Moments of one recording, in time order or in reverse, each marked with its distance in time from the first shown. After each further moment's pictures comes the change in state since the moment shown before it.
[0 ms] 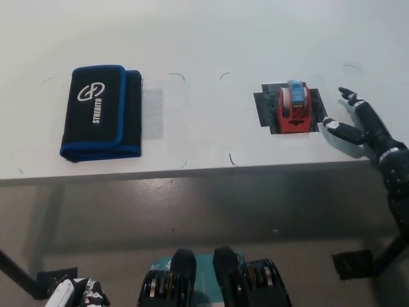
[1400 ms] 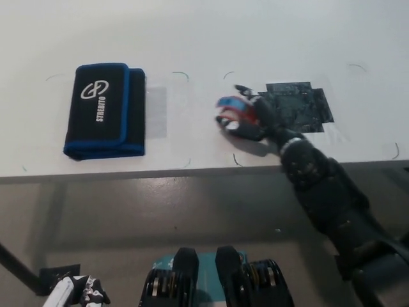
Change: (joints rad) left_arm 0.002 0.003 0.001 -0.027 0.000 0.006 0.000; right_arm -0.156 0.276 0.114 0.128 -0.035 -0.016 -0.067
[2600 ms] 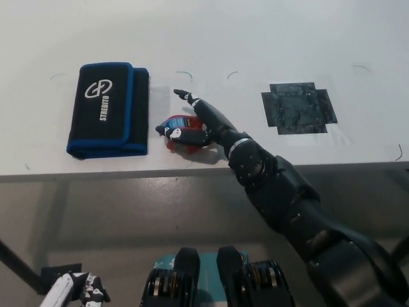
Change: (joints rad) left_arm -0.002 0.012 0.001 -0.045 -0.001 0.016 -0.015; right_arm -0.079 0.124 0.031 0.154 -0.008 -0.090 -0.021
